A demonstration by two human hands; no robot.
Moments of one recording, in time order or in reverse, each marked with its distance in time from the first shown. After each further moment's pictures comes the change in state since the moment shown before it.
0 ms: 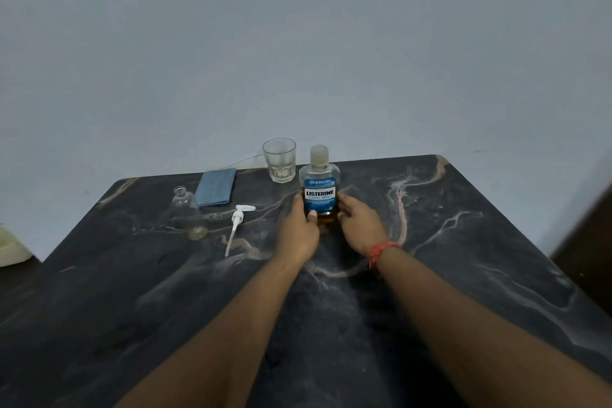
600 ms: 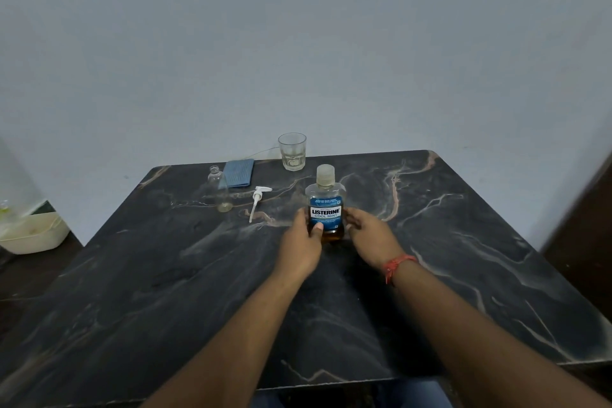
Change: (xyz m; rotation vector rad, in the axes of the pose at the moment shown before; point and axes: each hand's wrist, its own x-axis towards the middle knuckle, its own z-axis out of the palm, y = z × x) left_hand -0.126 0.008 -0.033 -0.072 0.003 -0.017; right_hand -0.123 -0.027 -0.015 0.007 -0.072 0.012
